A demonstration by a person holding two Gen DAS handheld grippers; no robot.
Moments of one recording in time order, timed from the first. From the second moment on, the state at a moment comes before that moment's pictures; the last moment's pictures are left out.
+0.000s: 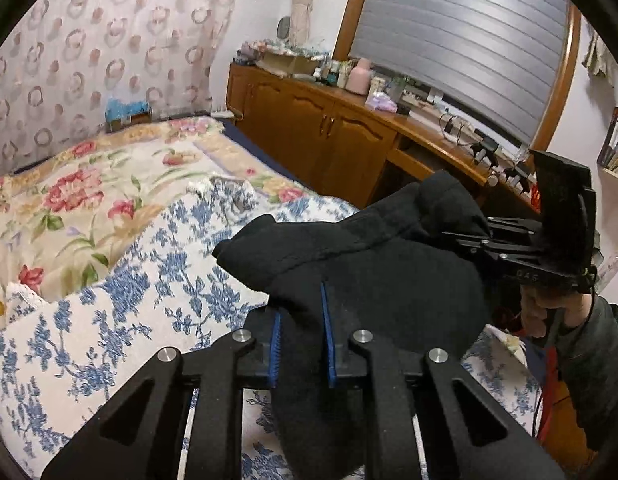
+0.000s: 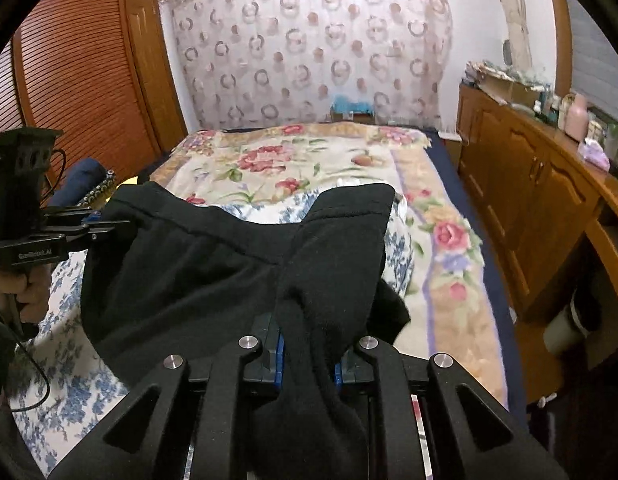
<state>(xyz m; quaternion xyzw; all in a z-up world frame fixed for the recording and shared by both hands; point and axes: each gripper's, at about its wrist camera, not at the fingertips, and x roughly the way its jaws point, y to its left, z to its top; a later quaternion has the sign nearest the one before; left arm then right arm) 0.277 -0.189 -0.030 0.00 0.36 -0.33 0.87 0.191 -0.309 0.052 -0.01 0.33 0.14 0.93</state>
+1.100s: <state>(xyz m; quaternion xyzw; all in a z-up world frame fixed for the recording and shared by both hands) 0.169 0.068 0.043 -0.05 0.23 -0.08 0.97 0.264 -0.119 0.114 -0.17 0.21 0.34 0.90</state>
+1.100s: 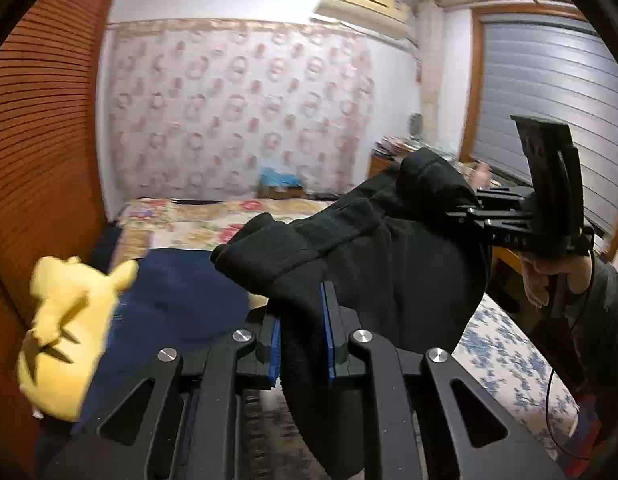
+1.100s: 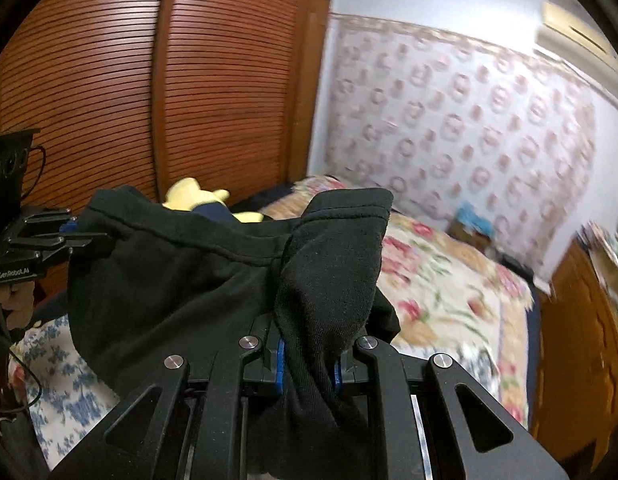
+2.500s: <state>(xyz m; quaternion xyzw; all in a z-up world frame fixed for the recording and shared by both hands) 0.125 0.191 -0.036 -0.12 0.26 0.08 0.95 0.411 0.045 0.051 -0.19 0.24 0.42 0.86</state>
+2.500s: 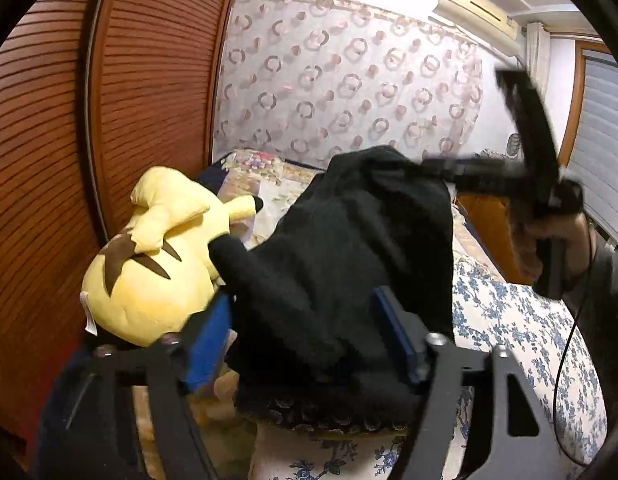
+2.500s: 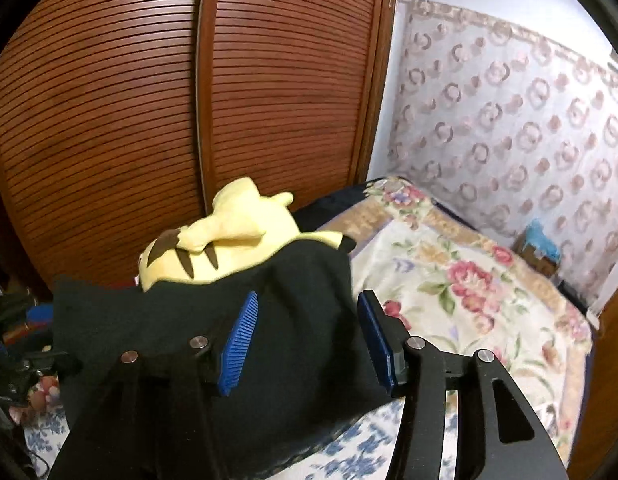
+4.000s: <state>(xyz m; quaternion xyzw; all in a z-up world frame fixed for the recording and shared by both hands) 0.103 0.037 -0.026 -0.04 0.27 -0.02 0.96 0.145 -0.159 0.023 -0.04 0.22 0.22 0.95</state>
